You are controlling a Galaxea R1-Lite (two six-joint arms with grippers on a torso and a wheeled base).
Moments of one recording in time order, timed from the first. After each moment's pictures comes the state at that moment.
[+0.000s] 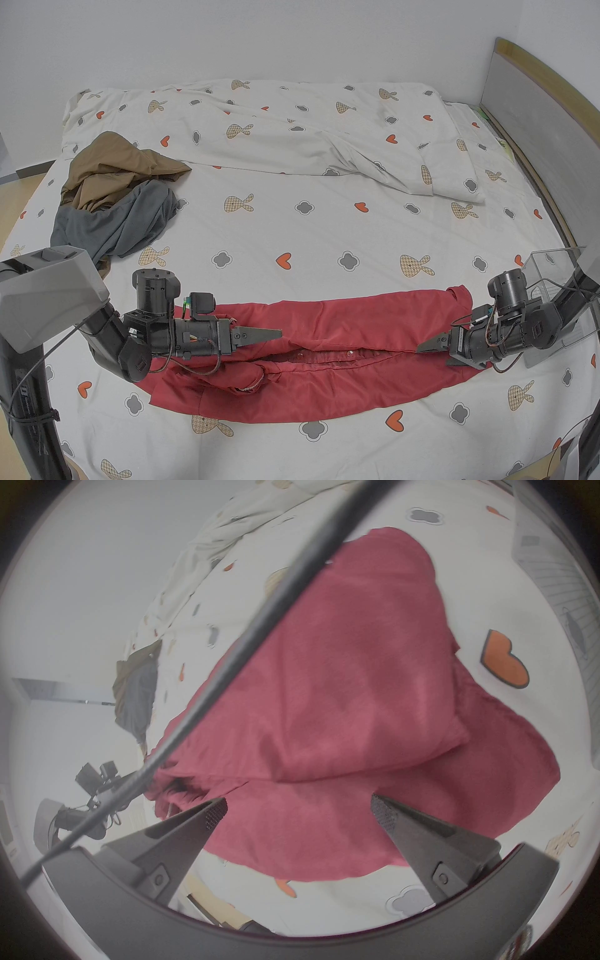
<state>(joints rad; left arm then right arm) -0.26 2.23 -0.79 -0.97 -0.91 -0.43 0.15 1.99 -0.71 -0.33 0.42 0.47</state>
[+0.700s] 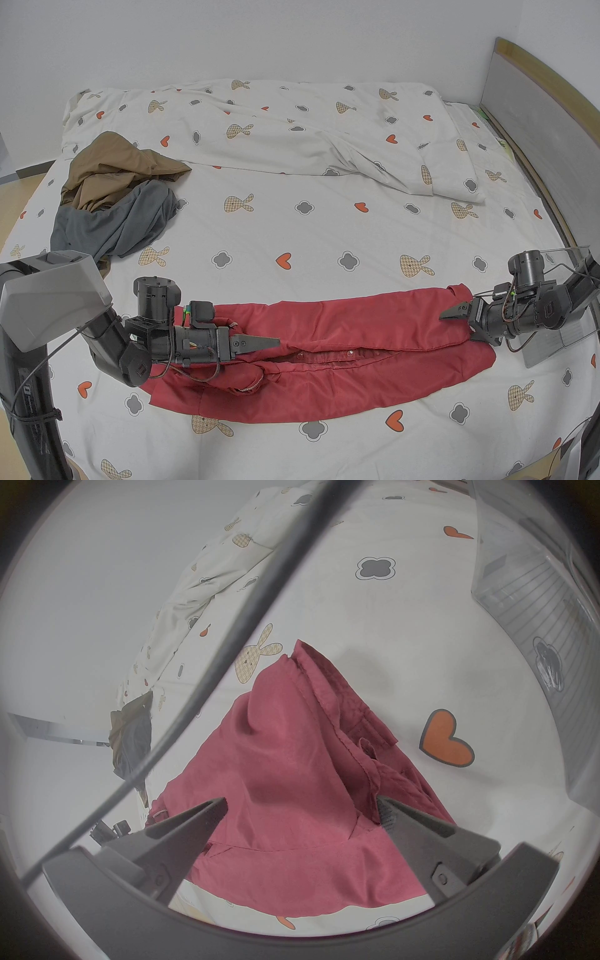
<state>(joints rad) -0.25 2.25 -0.76 -0.97 -0.91 -0.43 0.02 1.99 -0.80 -0.33 0.40 0.53</state>
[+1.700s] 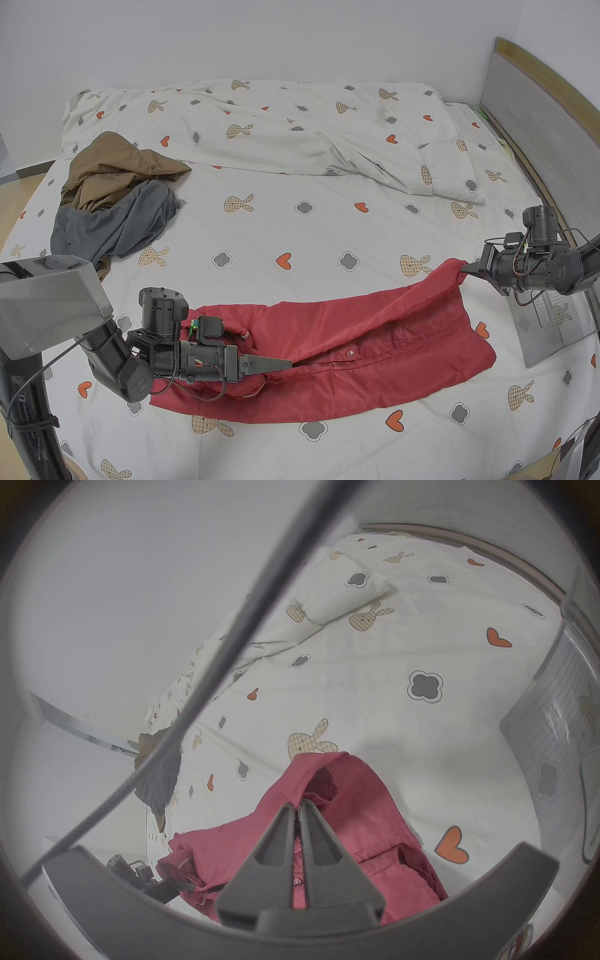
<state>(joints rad) -0.32 2.20 -0.66 -0.98 -0.91 -0.43 -0.01 1.92 -1.00 -0.32 0.39 0.51</state>
